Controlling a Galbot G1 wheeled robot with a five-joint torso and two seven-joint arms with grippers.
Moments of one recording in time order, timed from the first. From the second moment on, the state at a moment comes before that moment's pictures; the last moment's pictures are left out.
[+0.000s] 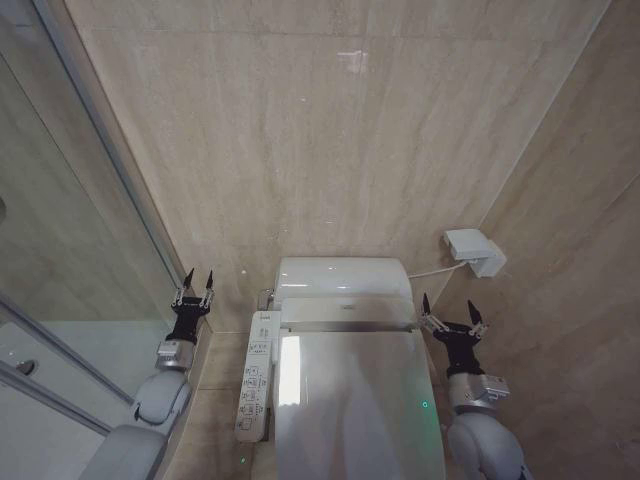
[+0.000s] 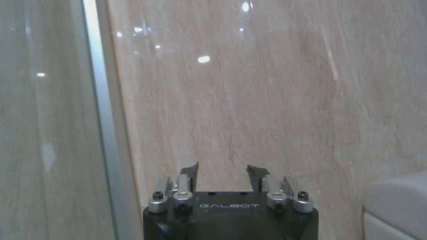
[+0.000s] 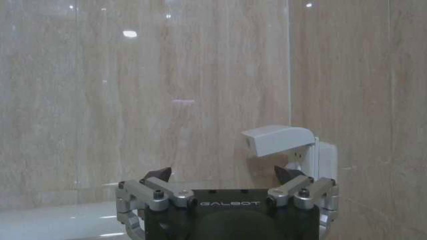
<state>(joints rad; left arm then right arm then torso) 1.09 -1.13 -0.39 -1.61 -0.16 -0.34 -0.20 -1.42 1.36 0.62 1.97 0.23 0.17 0.22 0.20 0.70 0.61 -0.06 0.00</state>
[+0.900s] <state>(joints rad) 1.46 -1.21 -0.60 -2.02 -0.24 -0.24 -0.27 -1.42 1.36 0.62 1.97 0.23 0.17 0.22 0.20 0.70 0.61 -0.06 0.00</state>
